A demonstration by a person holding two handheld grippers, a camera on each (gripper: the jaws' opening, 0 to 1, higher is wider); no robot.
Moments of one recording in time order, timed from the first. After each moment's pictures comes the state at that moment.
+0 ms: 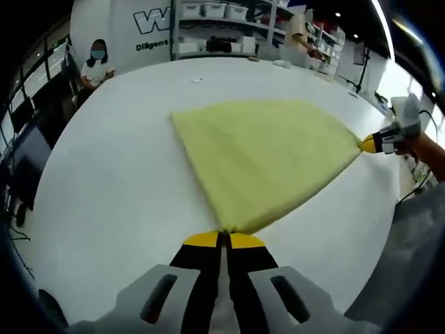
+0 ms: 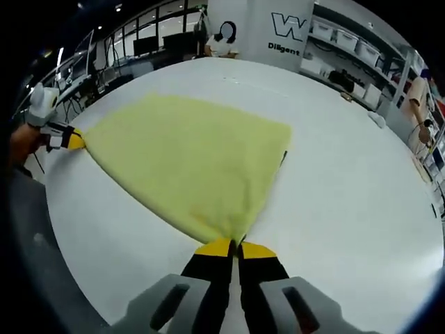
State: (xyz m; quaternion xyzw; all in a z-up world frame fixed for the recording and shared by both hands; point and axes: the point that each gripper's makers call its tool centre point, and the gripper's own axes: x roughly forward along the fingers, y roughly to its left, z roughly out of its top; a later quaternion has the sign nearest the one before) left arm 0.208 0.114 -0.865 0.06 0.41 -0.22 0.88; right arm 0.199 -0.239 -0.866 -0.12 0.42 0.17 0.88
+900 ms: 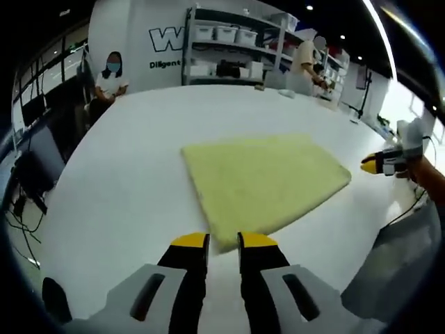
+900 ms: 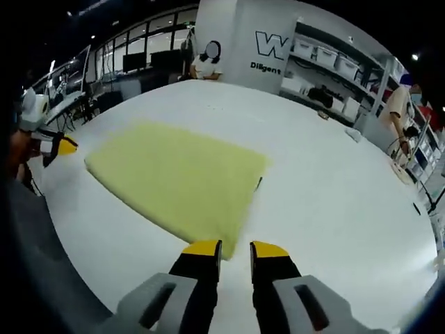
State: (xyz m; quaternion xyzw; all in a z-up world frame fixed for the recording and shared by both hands) left arm 0.195 0.105 -0.796 0.01 0.33 -0.21 0.92; right arm 0.185 -0.237 -0.799 -0.12 0.34 0.13 0.92
